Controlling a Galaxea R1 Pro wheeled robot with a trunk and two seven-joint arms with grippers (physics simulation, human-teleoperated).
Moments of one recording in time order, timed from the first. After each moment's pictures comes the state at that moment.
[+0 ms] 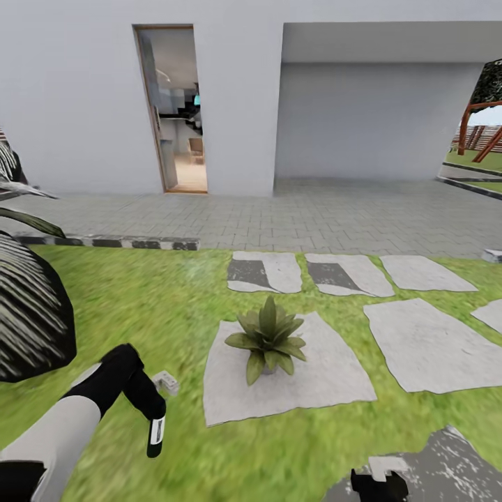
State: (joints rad) left arm -0.80 0.15 -0.07 -0.58 -0.92 0.72 -1.27; right arm -0.49 -0.08 0.24 -0.03 -0.20 -0.31 -0.21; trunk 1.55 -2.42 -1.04
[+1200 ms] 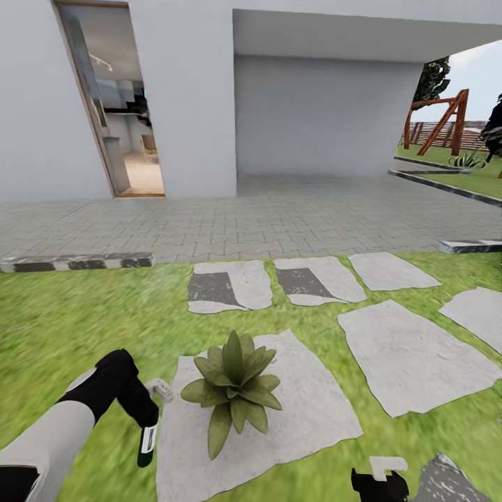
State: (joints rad) left arm -0.78 0.18 -0.07 -0.56 -0.93 0.71 -1.26; right arm -0.49 -0.08 0.24 -0.03 -0.20 -0.31 -0.21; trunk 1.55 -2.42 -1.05
